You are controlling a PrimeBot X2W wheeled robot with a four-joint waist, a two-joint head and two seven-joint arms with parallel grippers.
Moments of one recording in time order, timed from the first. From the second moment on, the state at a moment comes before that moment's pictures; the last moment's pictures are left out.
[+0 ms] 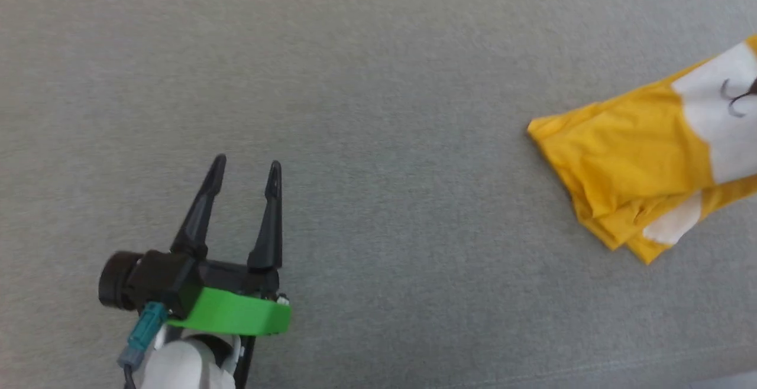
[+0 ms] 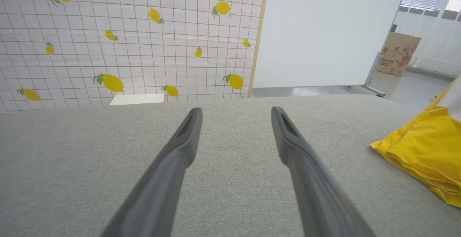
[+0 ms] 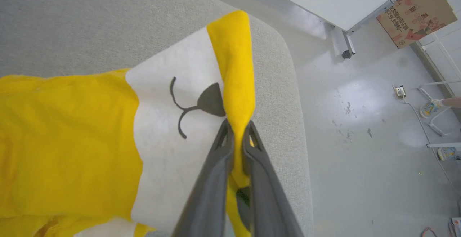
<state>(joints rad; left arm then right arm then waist) -0.07 0.11 -0.15 -0.19 -0.17 -0.05 -0.21 -0.46 -0.55 -0.05 0.15 0.13 0.13 0.57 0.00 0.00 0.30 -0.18</state>
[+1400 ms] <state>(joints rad) -0.23 0.25 -0.16 -0.43 -0.07 -0.03 -0.05 -0.77 -0.64 -0.19 0.68 -0.26 0.13 0.21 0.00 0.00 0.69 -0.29</state>
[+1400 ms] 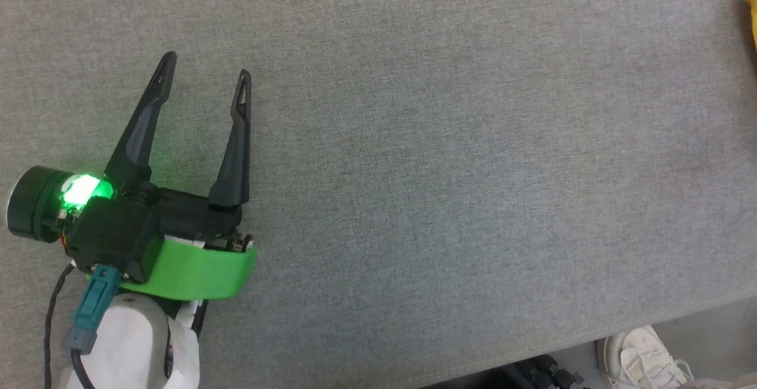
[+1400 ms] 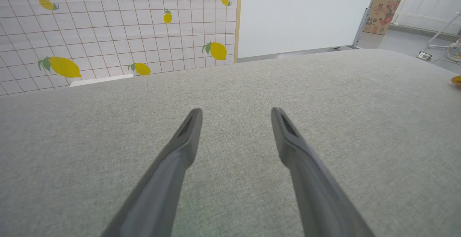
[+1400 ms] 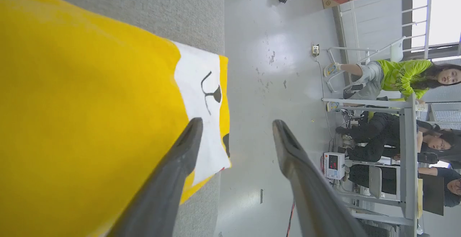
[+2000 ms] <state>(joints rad) -0.16 0.16 -0.16 -0.22 -0.13 0.04 -0.21 -0.68 -0.43 -0.30 0.74 -0.14 0.13 -0.09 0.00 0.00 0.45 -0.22</state>
